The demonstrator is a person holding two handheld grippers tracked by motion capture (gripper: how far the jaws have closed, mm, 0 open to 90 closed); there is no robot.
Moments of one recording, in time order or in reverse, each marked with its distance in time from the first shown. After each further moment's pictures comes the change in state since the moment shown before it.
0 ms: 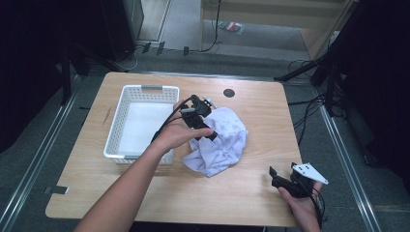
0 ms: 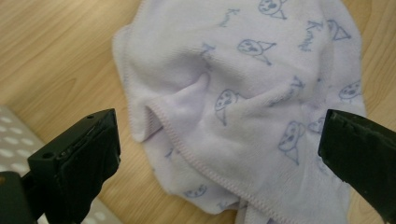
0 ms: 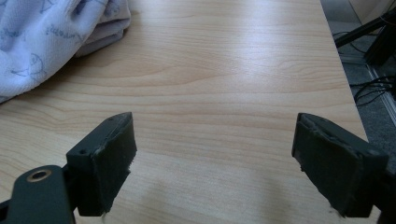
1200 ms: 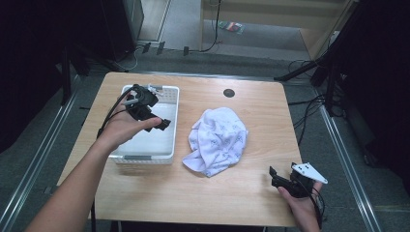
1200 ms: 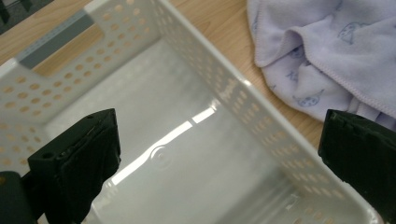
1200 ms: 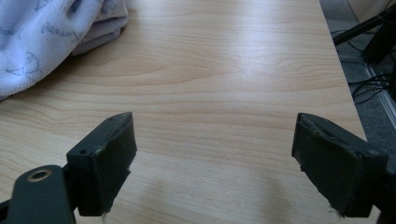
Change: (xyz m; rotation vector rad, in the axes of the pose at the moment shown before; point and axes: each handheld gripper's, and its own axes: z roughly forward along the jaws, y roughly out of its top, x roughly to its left) left arm 0.086 -0.077 -0.088 -0.044 0.145 -0.097; right arm 0.000 0.000 0.001 0.008 -0.009 -0.002
